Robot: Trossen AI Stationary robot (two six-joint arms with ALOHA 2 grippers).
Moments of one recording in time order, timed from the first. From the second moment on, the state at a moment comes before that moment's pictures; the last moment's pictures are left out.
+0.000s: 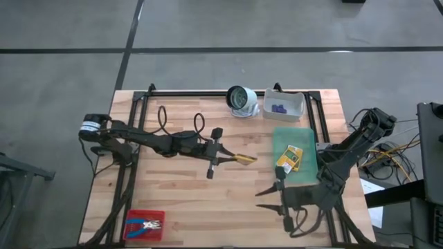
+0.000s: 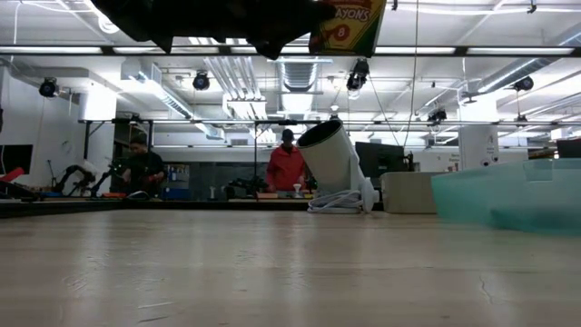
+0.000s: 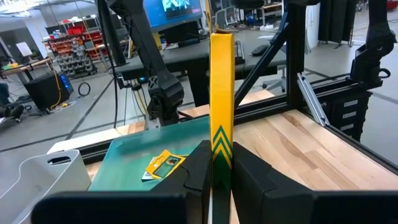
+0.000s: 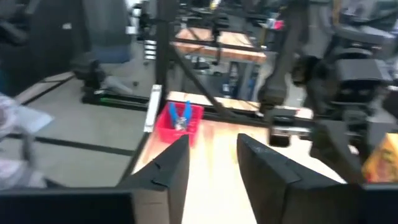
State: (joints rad) left arm -0.07 1.53 0.85 0.66 0.09 0.19; right arm 0.80 1.34 0.99 0.15 0.68 0.07
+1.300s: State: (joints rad) left arm -0.08 1.53 0.91 0.70 0.35 0.19; right arm 0.72 1.36 0.99 0.13 1.13 0.10
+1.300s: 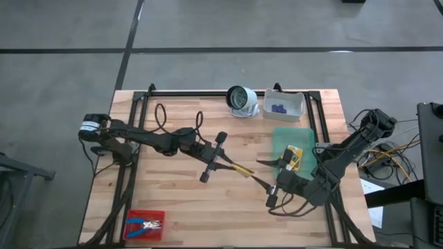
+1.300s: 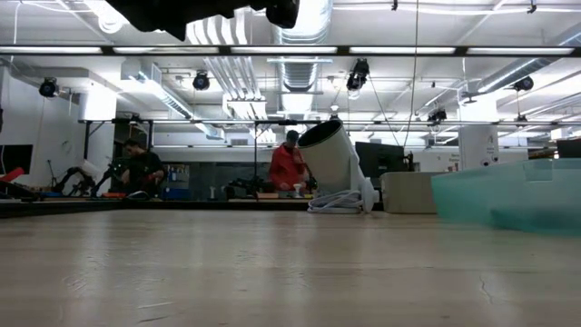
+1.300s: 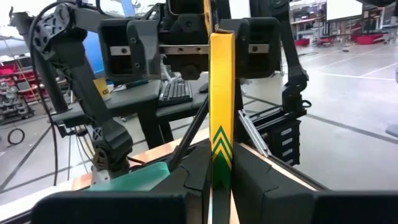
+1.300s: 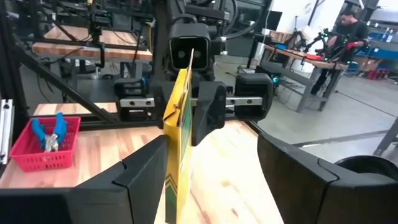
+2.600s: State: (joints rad) left arm -0.08 1.53 0.91 0.69 0.34 0.19; right arm 0.71 1.32 0.99 0.13 0.97 0.10
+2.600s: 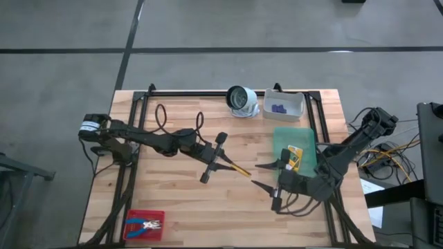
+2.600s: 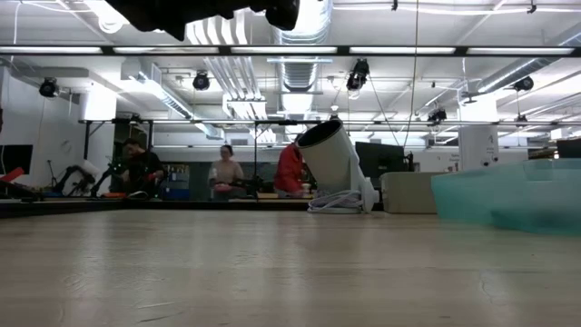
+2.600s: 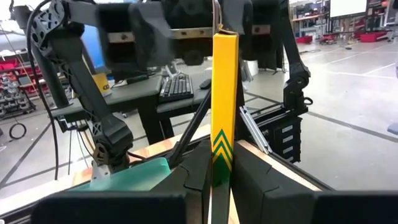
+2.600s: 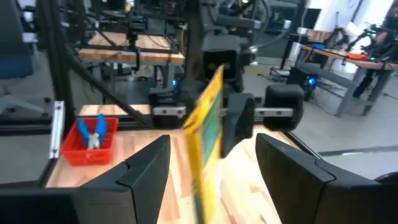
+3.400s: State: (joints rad) left arm -0.08 1.54 0.92 0.70 0.26 0.18; right arm 0.61 1.39 0.99 0.11 0.97 0.09
